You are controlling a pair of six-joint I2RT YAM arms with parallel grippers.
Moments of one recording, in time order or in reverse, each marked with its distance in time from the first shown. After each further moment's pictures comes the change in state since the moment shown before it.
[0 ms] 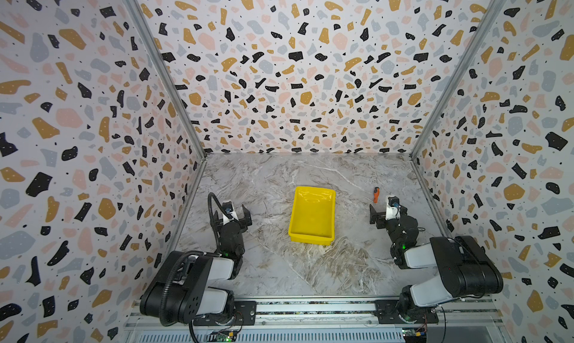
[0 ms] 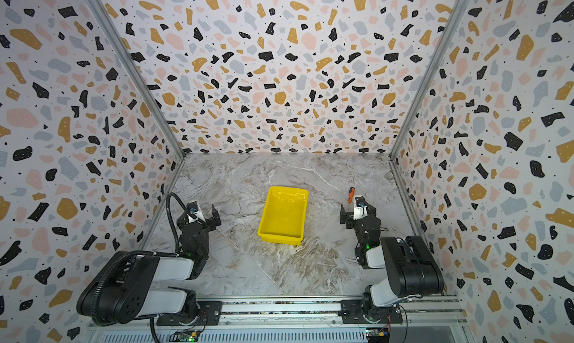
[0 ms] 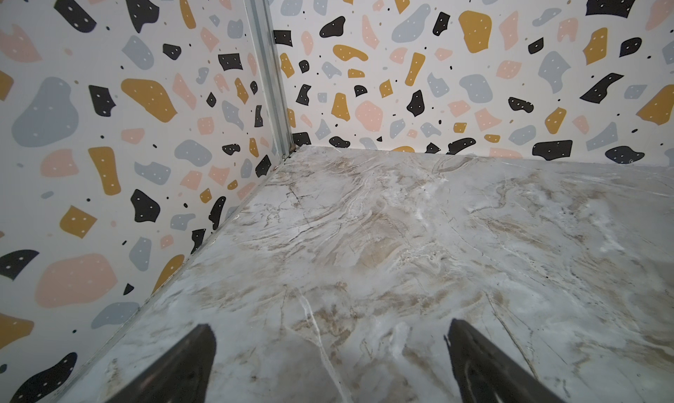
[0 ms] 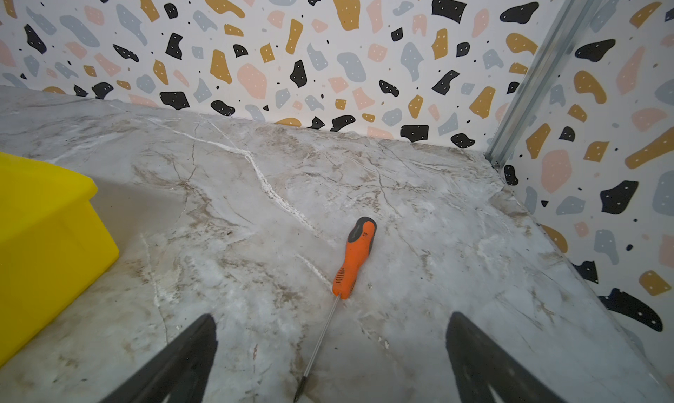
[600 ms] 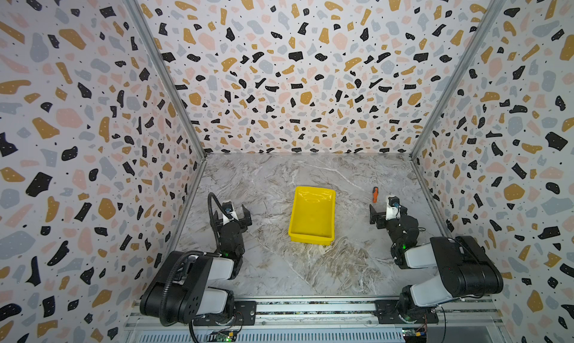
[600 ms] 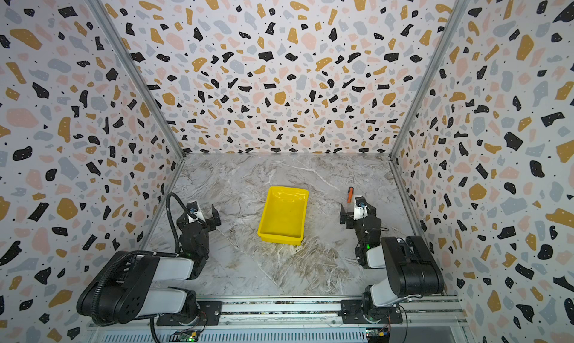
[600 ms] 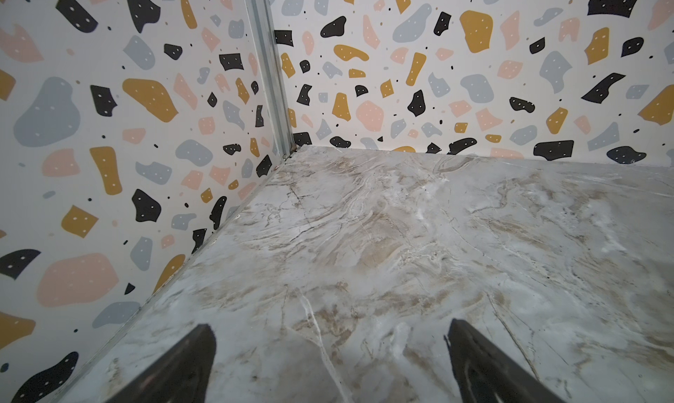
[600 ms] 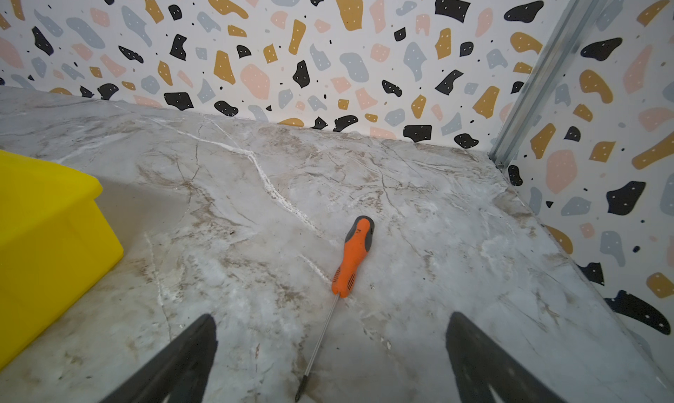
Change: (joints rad) left arm 0.000 0.000 0.000 0.000 -0.002 0.000; right arm -0.008 0.000 0.000 -0.001 -0.018 0.003
